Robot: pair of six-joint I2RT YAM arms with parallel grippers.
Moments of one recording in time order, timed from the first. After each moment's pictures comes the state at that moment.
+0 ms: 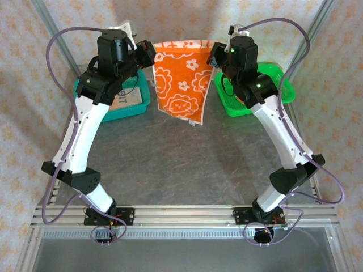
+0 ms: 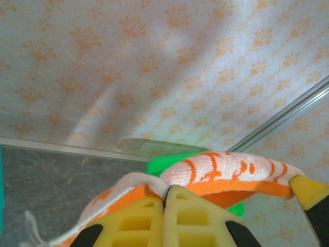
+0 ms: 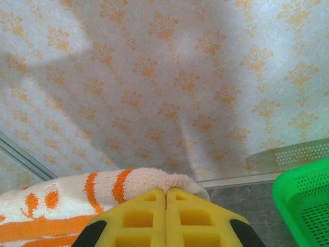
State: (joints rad) left arm -0.37 1.63 2.18 -0.78 -0.01 -0.62; right arm 0.50 1.62 2.00 -0.54 0.23 0.45
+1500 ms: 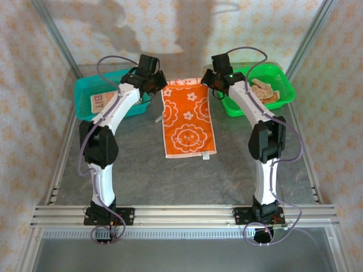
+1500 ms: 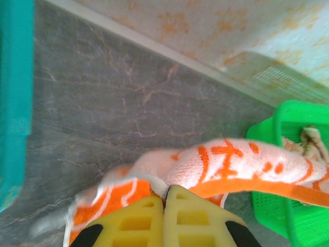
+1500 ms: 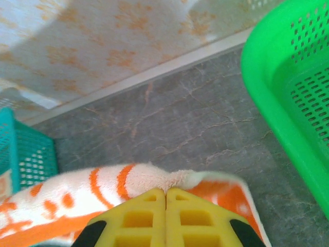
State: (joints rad) left arm -0.28 2.04 1.96 -0.68 0.03 -0.73; right arm 0.33 2.11 2.02 -0.65 -0.01 0.63
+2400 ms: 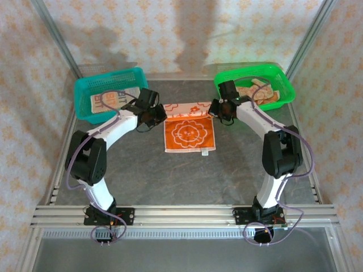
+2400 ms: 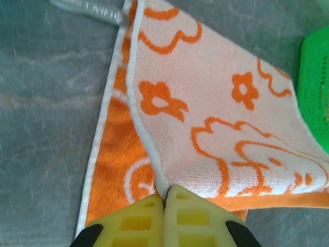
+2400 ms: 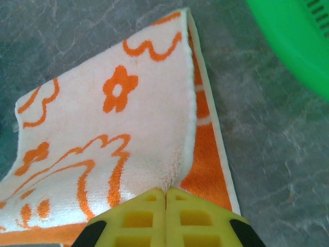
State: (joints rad) left arm -0.34 1.74 1.27 -0.45 0.16 -0.89; right arm 0.32 1.80 1.40 -0.58 -0.13 0.64
